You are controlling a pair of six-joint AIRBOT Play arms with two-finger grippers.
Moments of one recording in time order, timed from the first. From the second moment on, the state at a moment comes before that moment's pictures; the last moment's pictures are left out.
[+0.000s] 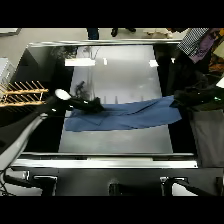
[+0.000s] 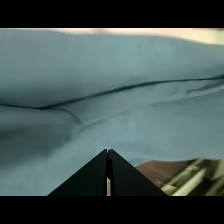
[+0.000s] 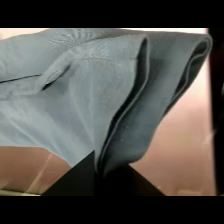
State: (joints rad) left arm -0.38 -1.69 1.25 0.57 -0.86 -1.49; right arm -0.26 -1.32 1.33 -1.14 1.43 1.55
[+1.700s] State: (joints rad) left arm -0.34 -1.63 1.83 0.93 -1.26 -1.72; right arm -0.01 -1.24 1.47 -1.07 1.31 1.69
